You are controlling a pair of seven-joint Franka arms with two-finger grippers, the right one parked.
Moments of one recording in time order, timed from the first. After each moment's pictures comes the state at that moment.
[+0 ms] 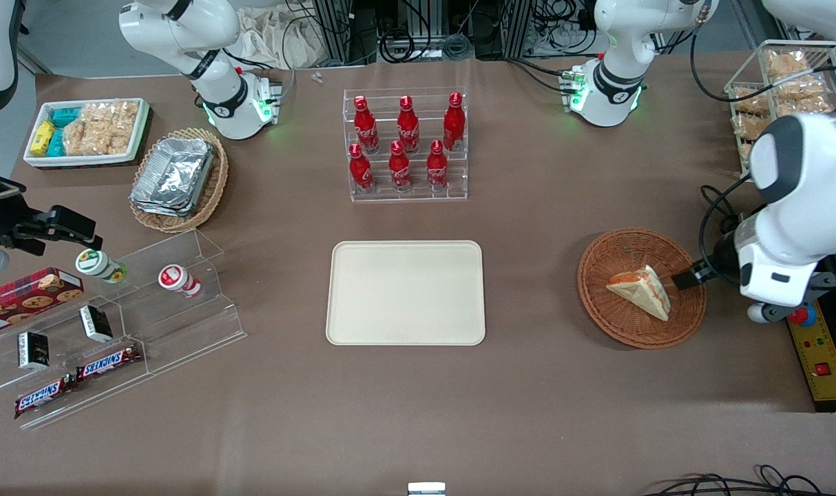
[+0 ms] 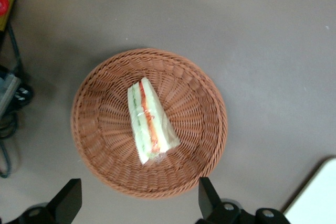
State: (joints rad) arm 0.06 0.21 -0.12 -1.79 0.05 1.97 -0.61
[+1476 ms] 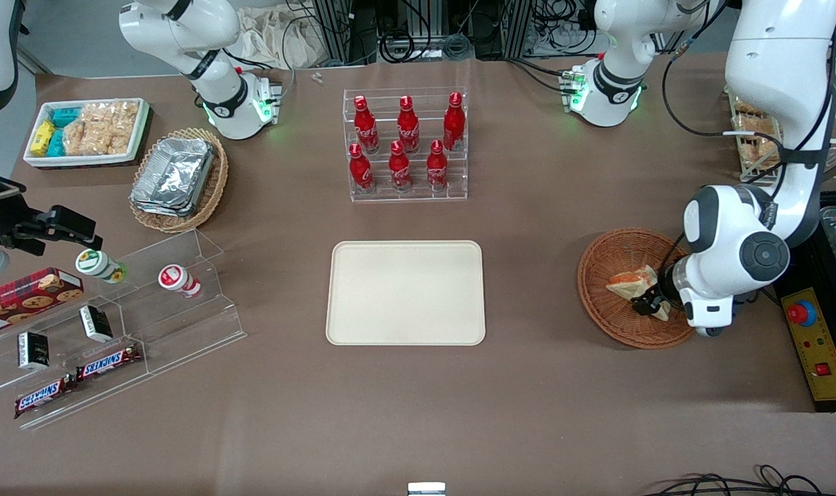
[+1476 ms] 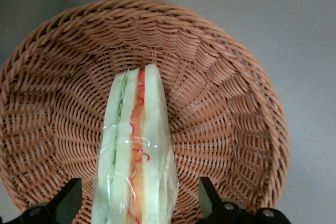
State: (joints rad) arm 0.07 0.42 -0.10 -1.95 0.05 2.25 -0.87
